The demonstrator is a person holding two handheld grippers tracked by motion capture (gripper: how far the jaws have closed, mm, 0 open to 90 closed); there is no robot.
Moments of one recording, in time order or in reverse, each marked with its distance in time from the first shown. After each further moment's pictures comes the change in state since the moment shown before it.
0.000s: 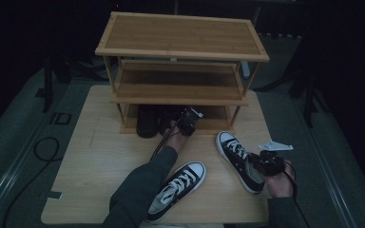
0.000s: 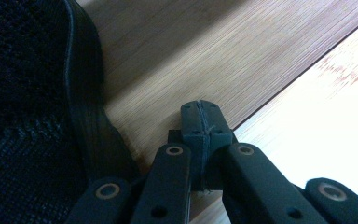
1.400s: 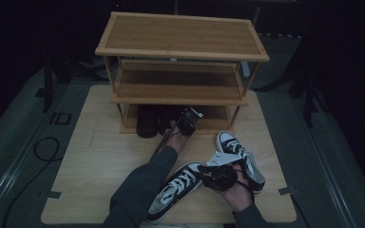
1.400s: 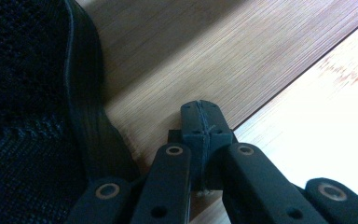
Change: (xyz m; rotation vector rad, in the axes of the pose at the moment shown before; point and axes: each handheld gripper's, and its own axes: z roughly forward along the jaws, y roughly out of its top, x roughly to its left) left arm 0.000 0.000 0.000 0.001 0.003 0.004; right arm 0.145 0.027 0.015 -0.045 0.379 -0.248
